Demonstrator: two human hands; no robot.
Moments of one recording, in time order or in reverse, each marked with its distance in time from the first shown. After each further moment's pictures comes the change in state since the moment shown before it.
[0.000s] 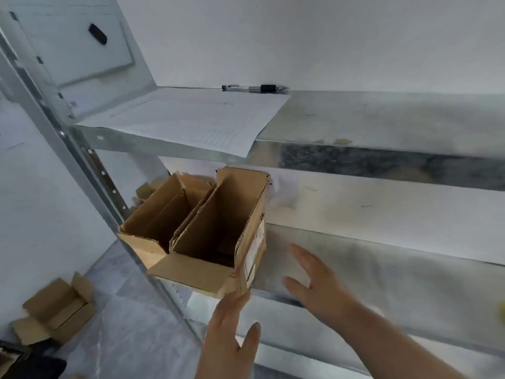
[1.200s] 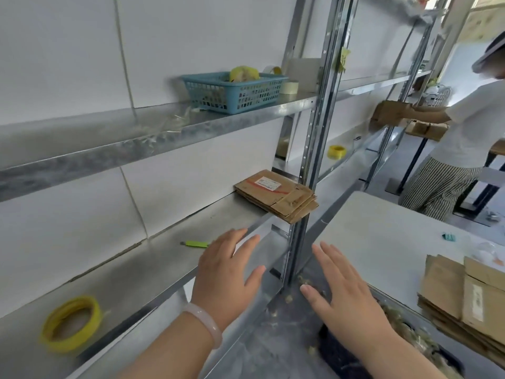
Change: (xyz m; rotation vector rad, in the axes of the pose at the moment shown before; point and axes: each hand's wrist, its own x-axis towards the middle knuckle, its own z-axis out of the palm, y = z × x) left_hand -0.232 0.536 0.485 -0.063 -0.438 1.301; right_hand -0.608 0.307 -0.362 -0.409 0.819 0.886
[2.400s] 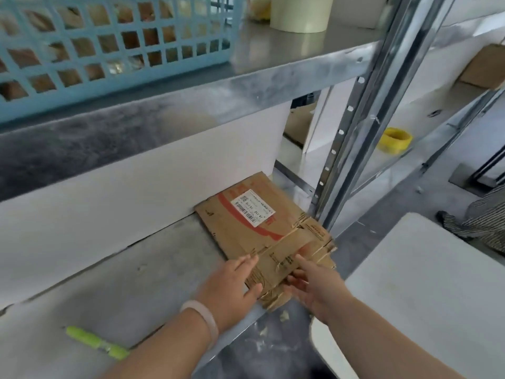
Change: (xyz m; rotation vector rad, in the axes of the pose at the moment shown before) left_hand 0.253 -0.093 0.290 -0.131 -0.660 -0.424; right_hand 0.429 0.191 0.110 1.295 -0.318 0.944
